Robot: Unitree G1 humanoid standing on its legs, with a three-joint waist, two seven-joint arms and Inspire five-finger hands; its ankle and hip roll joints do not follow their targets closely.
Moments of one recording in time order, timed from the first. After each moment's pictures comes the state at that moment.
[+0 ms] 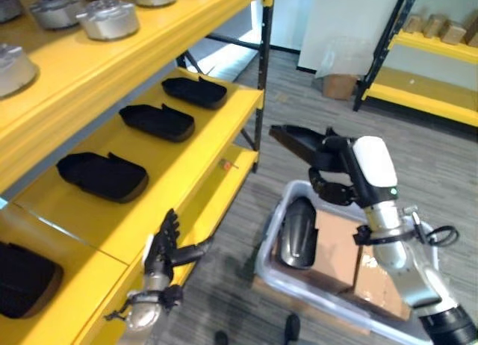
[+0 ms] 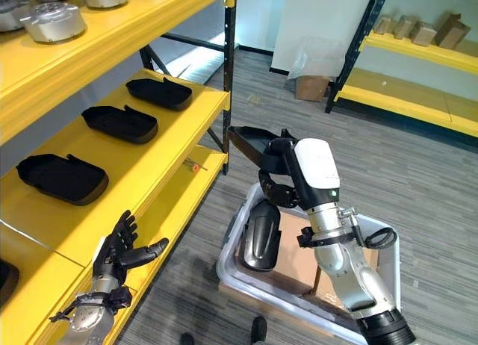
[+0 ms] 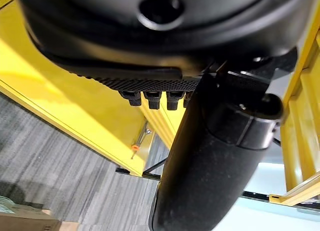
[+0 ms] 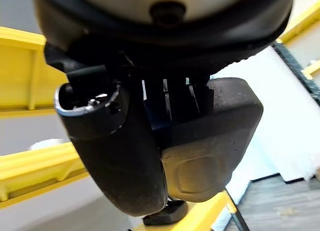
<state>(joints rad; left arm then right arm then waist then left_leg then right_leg) 0.24 0.37 -0.09 0.07 -0.42 -0.13 0.18 -0.16 -0.62 0.19 -0.21 -0.51 -0.12 -0.32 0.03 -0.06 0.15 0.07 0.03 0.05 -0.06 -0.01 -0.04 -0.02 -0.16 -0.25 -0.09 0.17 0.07</state>
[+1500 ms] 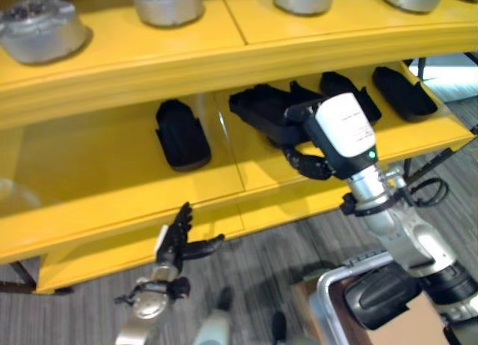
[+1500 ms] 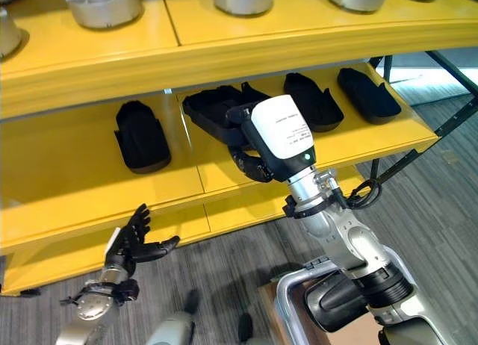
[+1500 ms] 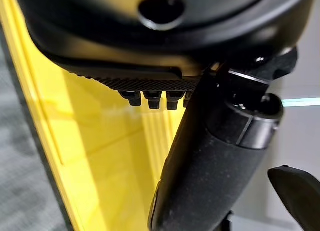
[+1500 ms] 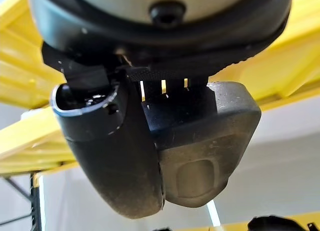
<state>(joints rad) 0.14 0.44 -0.19 0.12 -0.43 -0.12 0.17 -0.45 -0.74 0.34 -0.18 -0.59 -0.15 -0.31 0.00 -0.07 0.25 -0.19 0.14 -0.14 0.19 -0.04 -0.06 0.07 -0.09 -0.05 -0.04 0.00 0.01</state>
